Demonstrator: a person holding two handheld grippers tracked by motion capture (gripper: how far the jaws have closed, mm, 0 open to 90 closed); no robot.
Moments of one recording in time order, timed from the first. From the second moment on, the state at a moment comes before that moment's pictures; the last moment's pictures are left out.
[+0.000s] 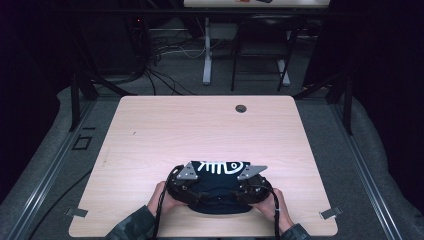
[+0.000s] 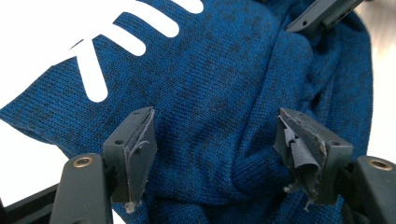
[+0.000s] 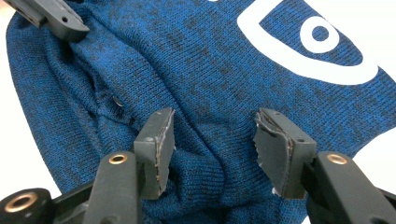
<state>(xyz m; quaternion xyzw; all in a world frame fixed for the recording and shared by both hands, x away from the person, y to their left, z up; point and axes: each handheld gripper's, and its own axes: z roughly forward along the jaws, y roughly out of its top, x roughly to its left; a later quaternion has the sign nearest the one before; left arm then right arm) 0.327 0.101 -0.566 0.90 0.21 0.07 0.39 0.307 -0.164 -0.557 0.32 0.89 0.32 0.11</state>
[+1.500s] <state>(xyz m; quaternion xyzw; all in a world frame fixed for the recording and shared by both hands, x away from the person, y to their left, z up) 0.324 0.150 -0.547 0.85 0.28 0.13 0.42 0.301 -0.211 -0.533 0.35 0.84 0.40 0.12</state>
